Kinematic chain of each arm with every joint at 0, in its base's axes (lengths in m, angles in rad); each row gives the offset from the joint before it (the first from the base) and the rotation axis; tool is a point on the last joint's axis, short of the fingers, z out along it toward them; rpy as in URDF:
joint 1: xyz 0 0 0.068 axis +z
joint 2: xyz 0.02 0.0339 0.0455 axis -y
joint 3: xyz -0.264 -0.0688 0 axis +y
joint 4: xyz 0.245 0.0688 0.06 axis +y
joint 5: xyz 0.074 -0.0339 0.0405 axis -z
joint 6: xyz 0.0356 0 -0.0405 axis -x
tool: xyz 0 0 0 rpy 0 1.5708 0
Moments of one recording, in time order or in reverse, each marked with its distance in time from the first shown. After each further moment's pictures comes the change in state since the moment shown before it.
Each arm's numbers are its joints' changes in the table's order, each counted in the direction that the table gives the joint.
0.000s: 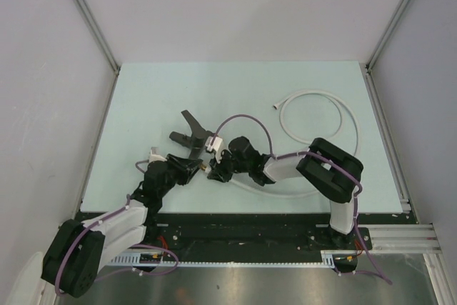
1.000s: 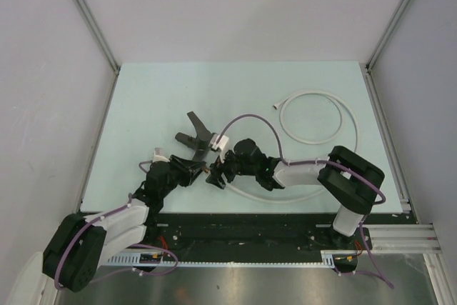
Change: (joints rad) left arm -0.033 -0.042 0.001 -0.035 0.025 0.035; right arm -0.011 0.151 0.081 -0.014 -0.031 -0.163
